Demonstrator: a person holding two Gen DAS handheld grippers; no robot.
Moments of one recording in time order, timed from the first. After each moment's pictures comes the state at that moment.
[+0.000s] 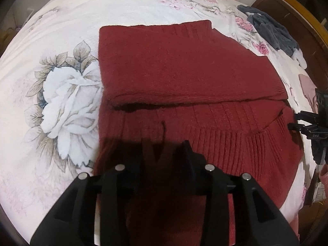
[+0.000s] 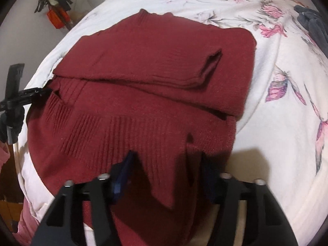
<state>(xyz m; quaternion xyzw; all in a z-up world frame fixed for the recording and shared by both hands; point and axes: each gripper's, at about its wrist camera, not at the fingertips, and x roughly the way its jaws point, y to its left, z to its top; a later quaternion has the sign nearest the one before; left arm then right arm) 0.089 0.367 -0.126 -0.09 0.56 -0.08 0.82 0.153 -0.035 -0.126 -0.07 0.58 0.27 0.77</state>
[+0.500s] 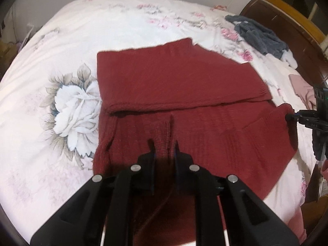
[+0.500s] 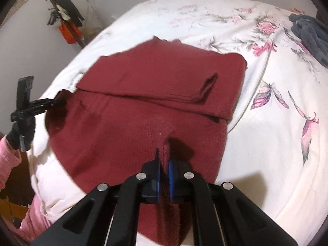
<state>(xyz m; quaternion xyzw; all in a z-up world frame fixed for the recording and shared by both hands) 0.044 0.352 -0.074 -0.07 0.50 -0.10 0.86 0.115 -0.062 -0.070 -0.03 0.52 0.30 0.80</state>
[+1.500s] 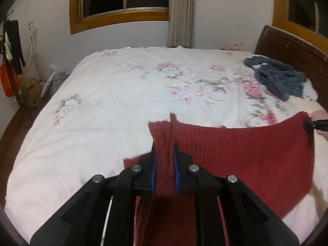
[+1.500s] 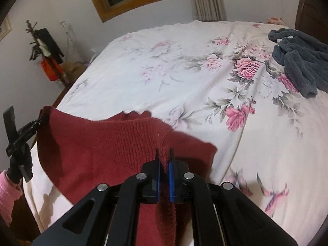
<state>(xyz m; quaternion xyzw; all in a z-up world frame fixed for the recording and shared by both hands) 0.197 0.356 0.013 -0.01 0.37 0.01 0.93 0.275 -0.058 0.007 0.02 0.46 0.23 0.86</state>
